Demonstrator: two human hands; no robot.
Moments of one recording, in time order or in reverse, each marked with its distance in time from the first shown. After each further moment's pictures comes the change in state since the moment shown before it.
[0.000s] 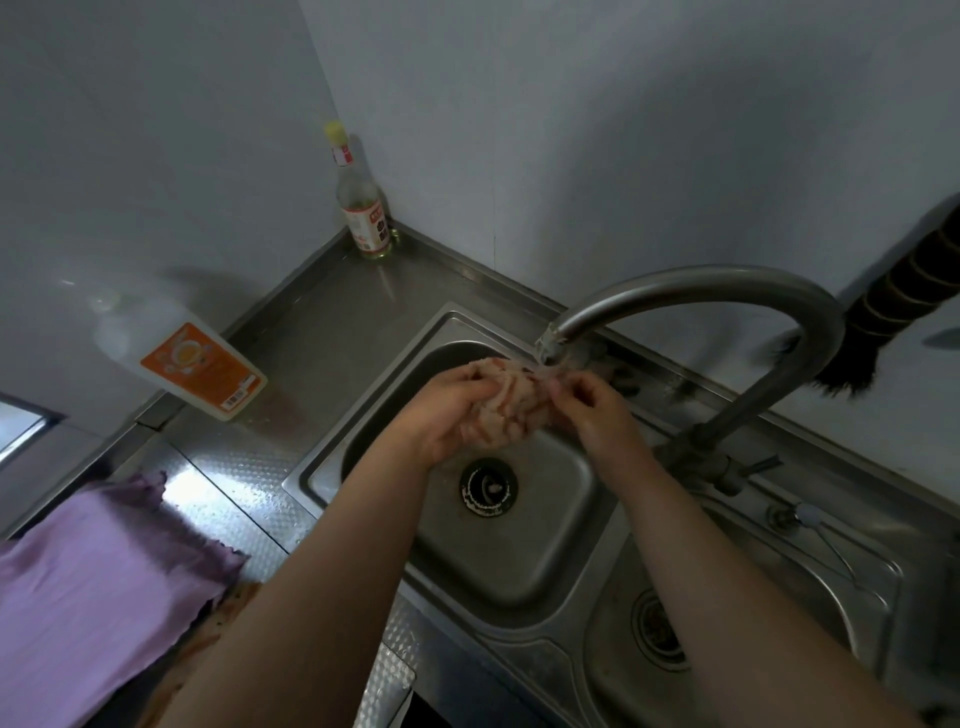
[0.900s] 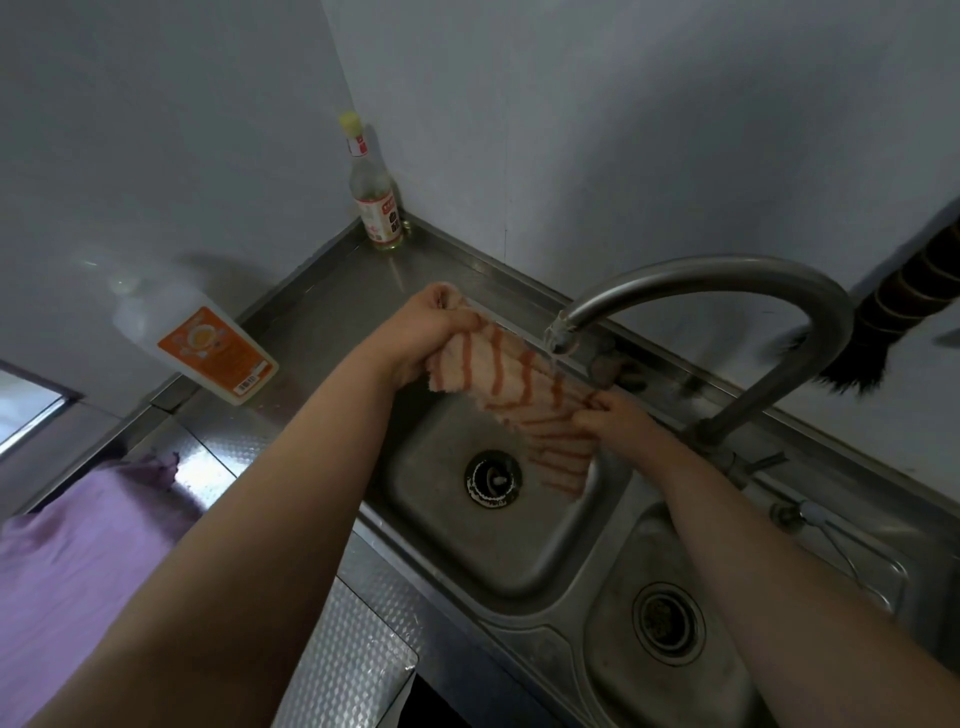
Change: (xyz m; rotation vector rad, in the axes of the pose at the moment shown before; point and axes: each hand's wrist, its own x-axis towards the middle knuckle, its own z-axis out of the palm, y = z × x) left_hand -0.009 0.069 -0.014 0.378 0.139 0.132; right_hand 0.013 0.016 -0.025 -0.384 -0.144 0.158
